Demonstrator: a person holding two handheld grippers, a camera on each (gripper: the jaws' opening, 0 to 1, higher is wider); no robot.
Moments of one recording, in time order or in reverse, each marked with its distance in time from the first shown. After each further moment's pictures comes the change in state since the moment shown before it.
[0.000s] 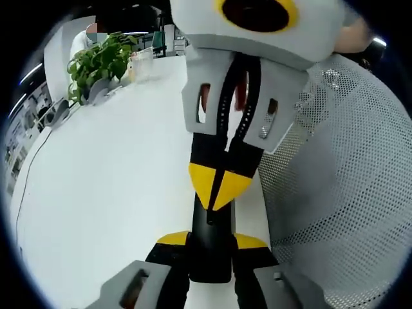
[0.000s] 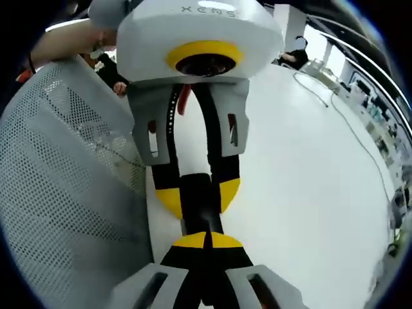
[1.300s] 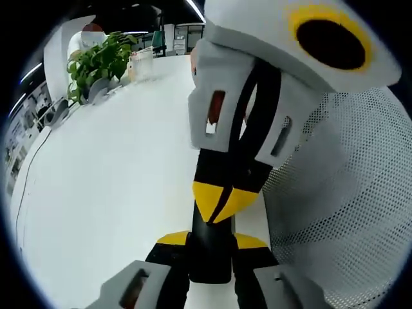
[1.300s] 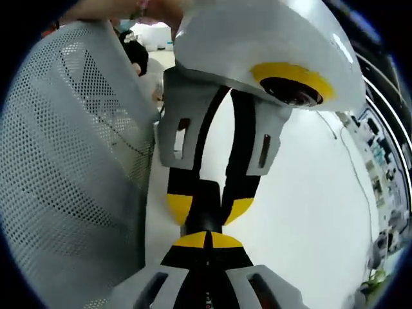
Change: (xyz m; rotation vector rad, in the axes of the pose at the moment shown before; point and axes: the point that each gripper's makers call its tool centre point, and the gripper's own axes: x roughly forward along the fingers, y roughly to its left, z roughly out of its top) left arm 0.000 0.000 -0.001 0.000 0.004 -0.004; right arm 0.008 0.003 0.009 -0.261 0.023 -0.071
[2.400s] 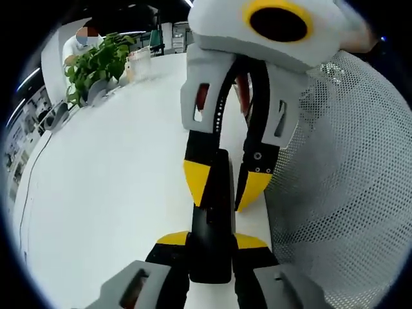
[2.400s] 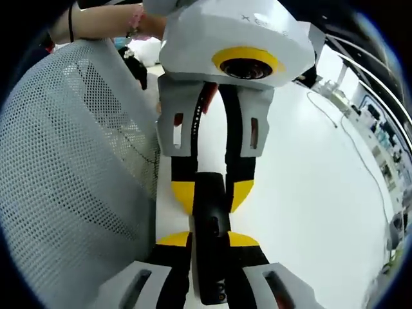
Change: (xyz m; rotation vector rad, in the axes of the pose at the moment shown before) left arm 0.002 0.000 0.000 0.023 0.028 0.027; right arm -0.010 0.006 -0.015 0.167 -0.097 0.080
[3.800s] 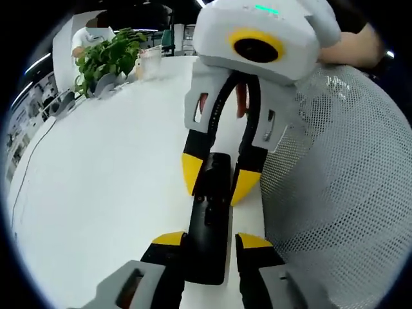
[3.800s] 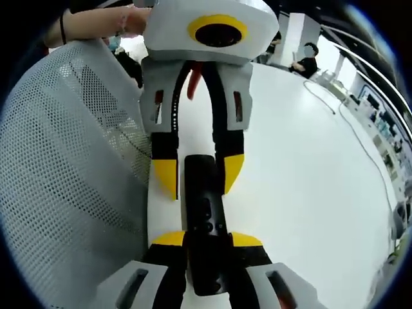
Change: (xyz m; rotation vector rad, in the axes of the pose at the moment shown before) left arm -0.004 -0.002 0.001 -0.114 -0.041 -0.021; right arm 0.002 -0.005 -0.016 0.039 0.027 0.009
